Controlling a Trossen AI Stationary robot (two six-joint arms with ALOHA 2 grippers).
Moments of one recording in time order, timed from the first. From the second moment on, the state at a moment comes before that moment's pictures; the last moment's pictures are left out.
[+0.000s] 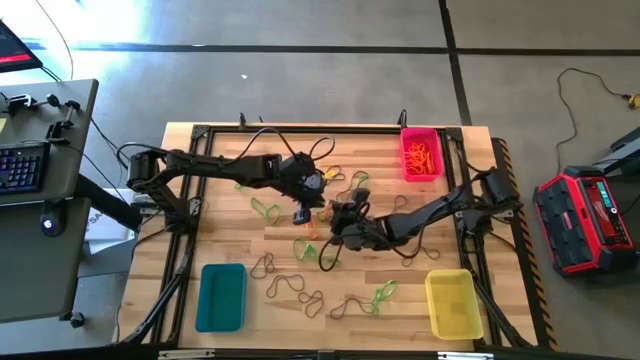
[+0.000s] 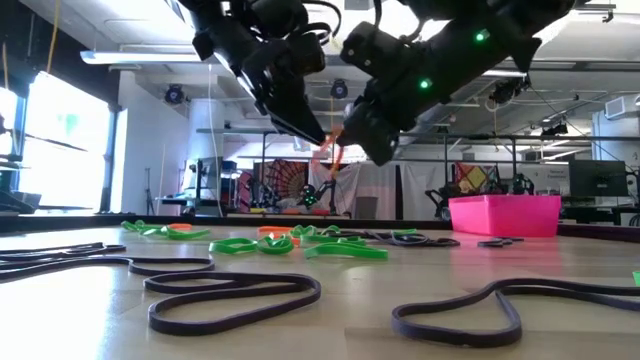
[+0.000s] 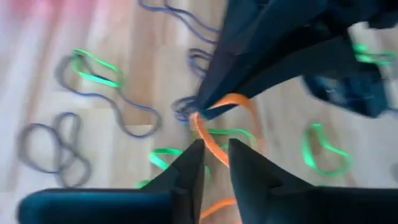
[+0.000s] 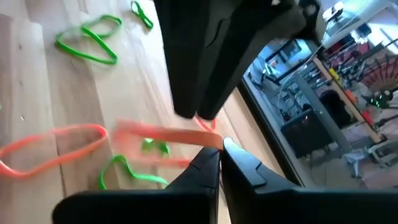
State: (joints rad) left arm 0.17 1.67 1.13 -0.28 0.19 0.13; right arm 0.24 1.80 0.96 0.21 0.95 -0.17
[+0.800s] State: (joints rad) left arm 0.16 1.67 0.94 0.22 0.14 0.15; right arm 0.06 1.29 0.91 -1.28 1.01 0.87
